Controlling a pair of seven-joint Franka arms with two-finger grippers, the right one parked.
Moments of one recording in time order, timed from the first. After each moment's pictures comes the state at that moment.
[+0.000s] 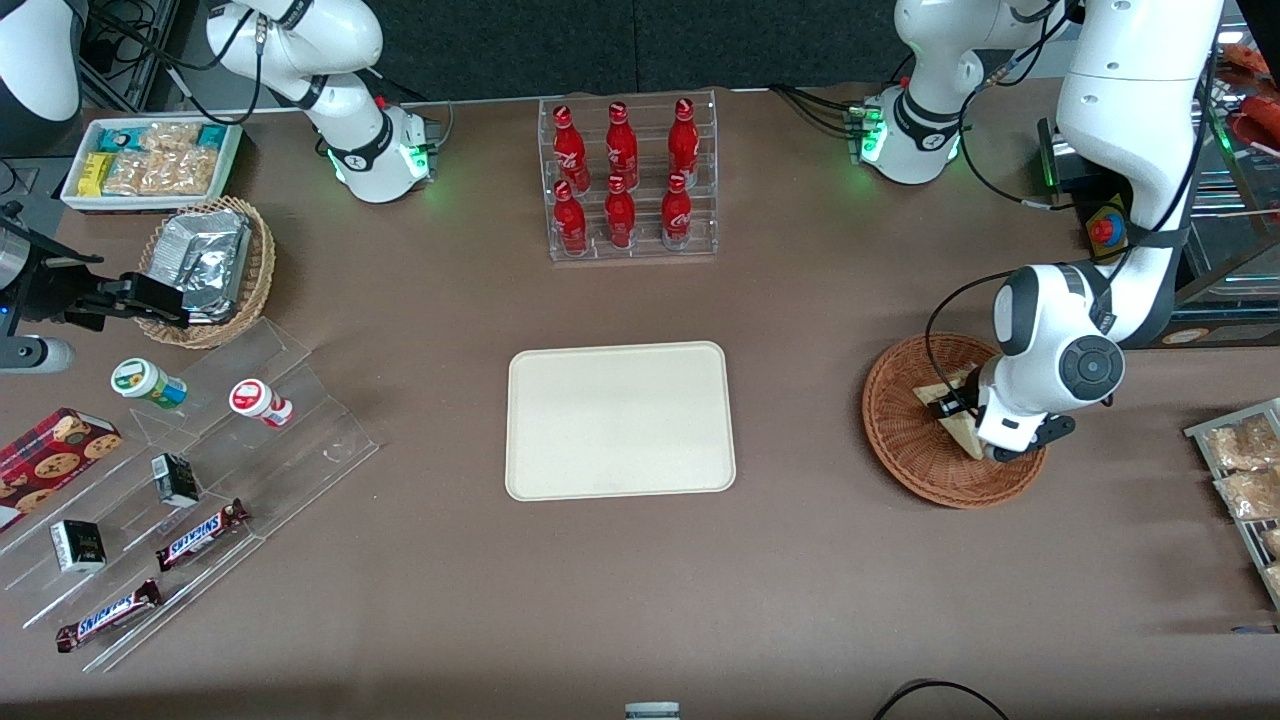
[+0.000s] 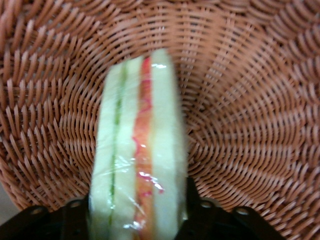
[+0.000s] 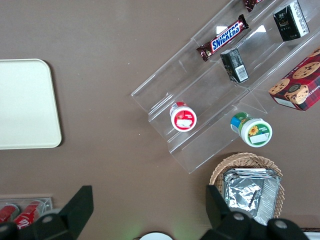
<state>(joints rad) -0.05 0.41 0.00 -2.07 0.01 2.26 -0.49</state>
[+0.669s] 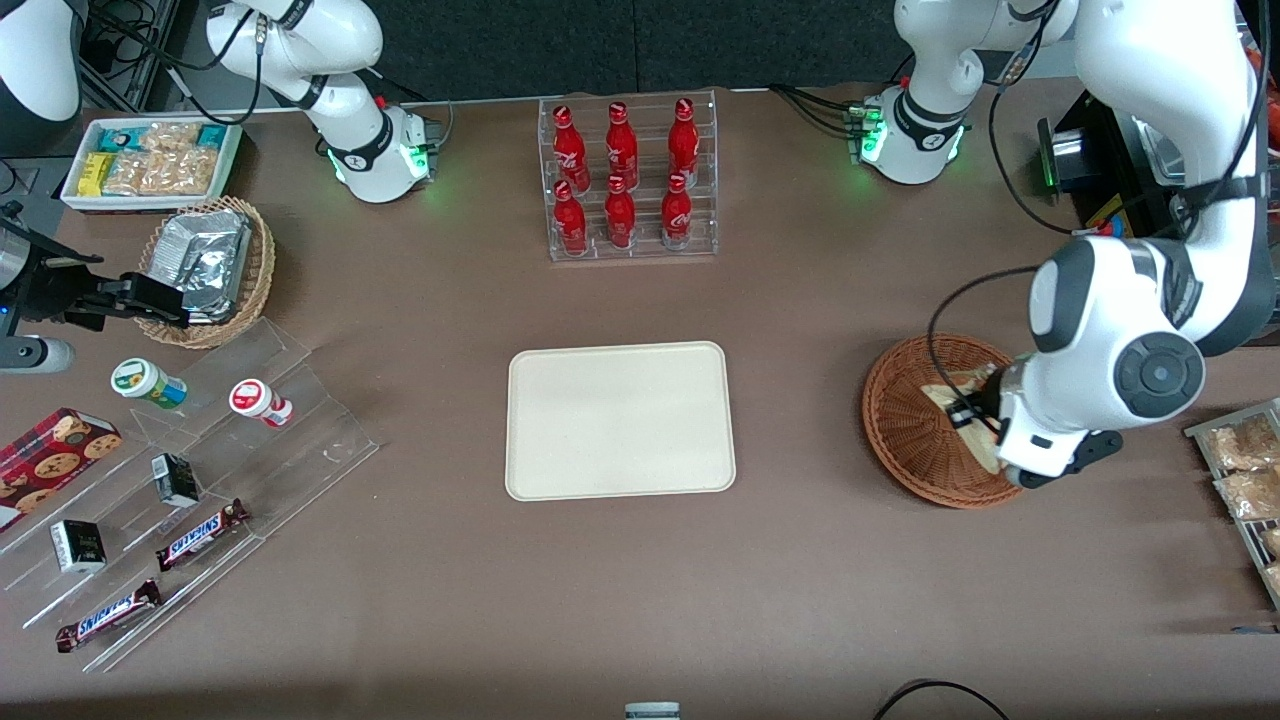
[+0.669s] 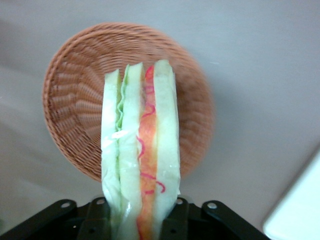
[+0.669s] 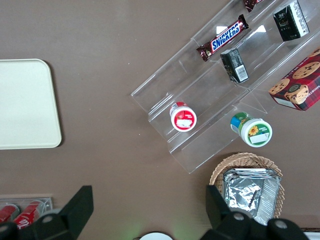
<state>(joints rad) -0.18 0.37 -0.03 -1.57 0.01 1.72 -0.56</state>
